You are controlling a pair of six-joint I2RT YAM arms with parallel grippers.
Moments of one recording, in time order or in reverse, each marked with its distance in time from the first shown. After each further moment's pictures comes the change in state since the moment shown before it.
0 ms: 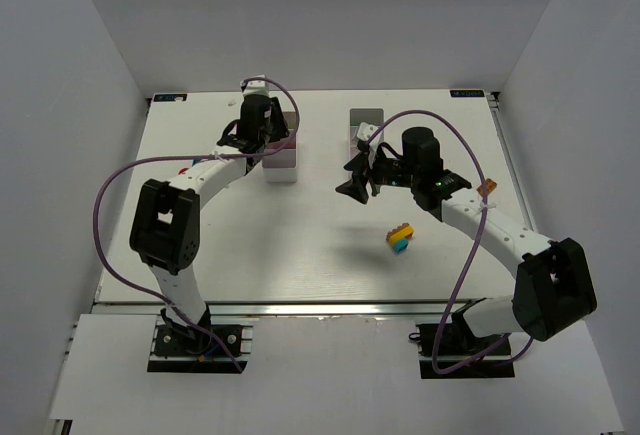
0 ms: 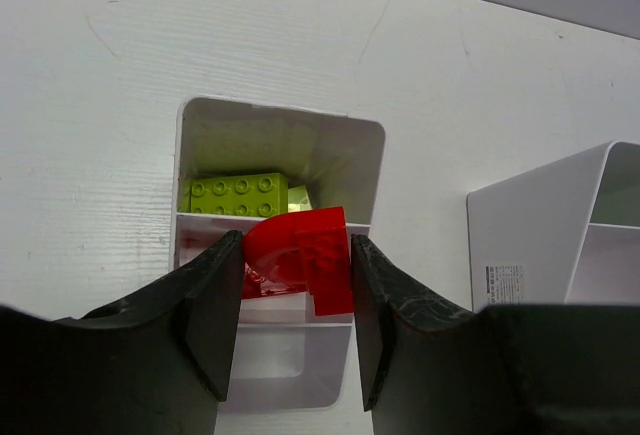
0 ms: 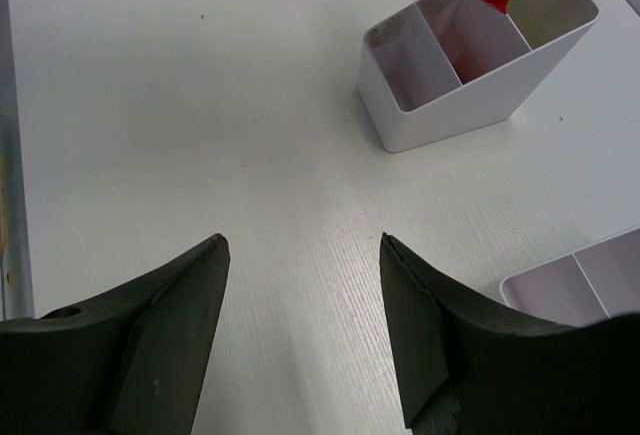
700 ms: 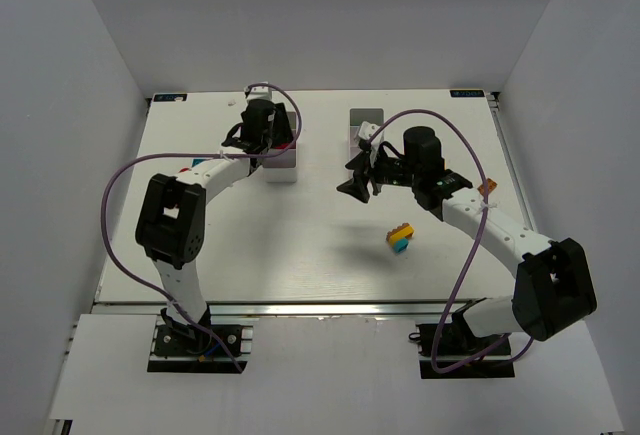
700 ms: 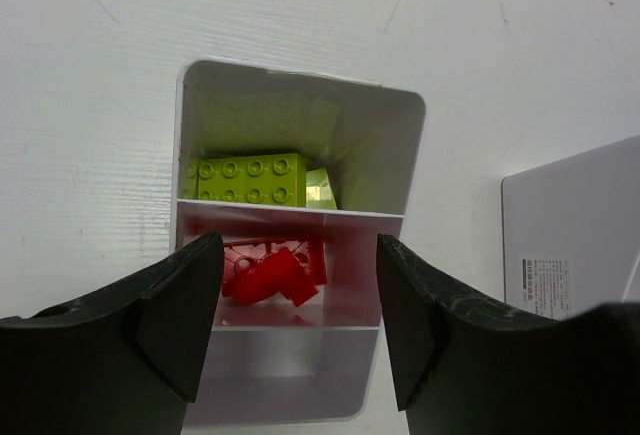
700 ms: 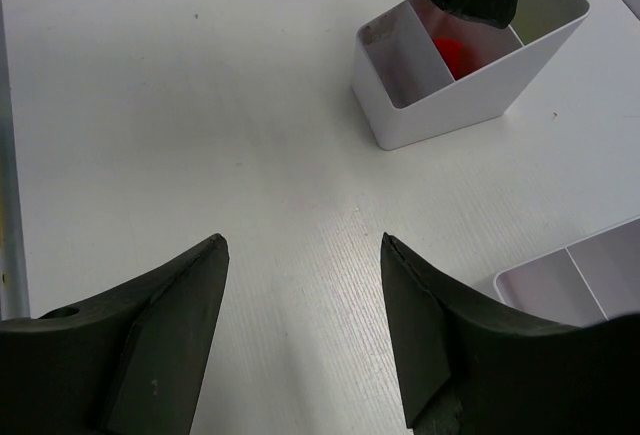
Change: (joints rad) left arm -0.002 0.052 -0.004 -0.001 -0.013 0.007; right arm -0.011 0.000 0.000 0.000 -0.001 0.000
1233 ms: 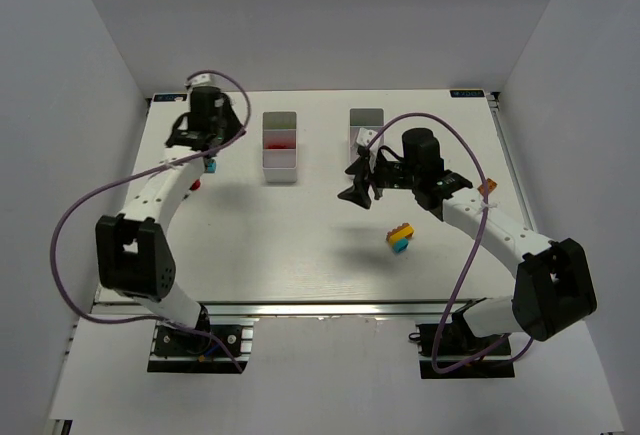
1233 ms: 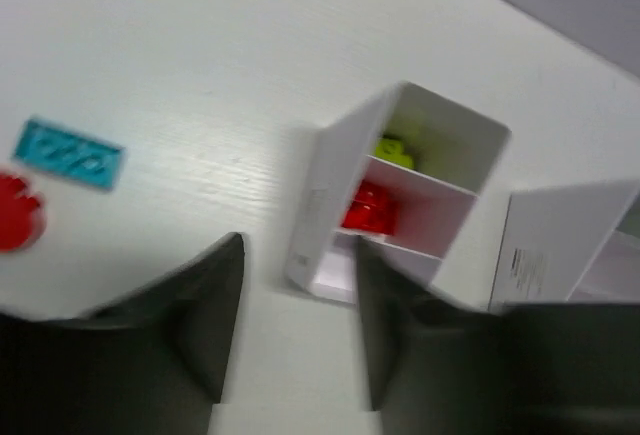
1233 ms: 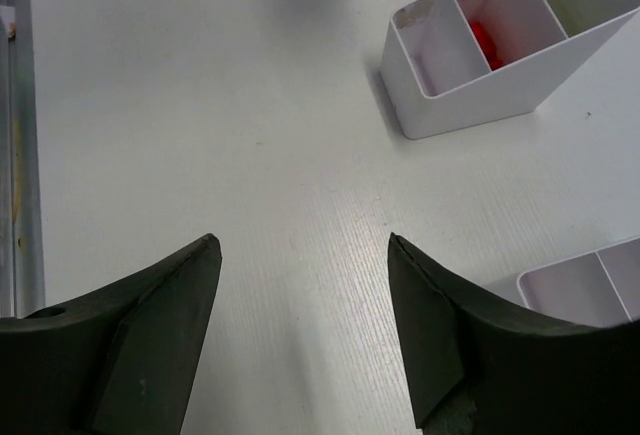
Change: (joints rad) left arm 0.162 -0.266 0.007 -0.334 0.080 -0.109; right arm 0.000 0.000 0.000 -0.062 -0.041 -0.063
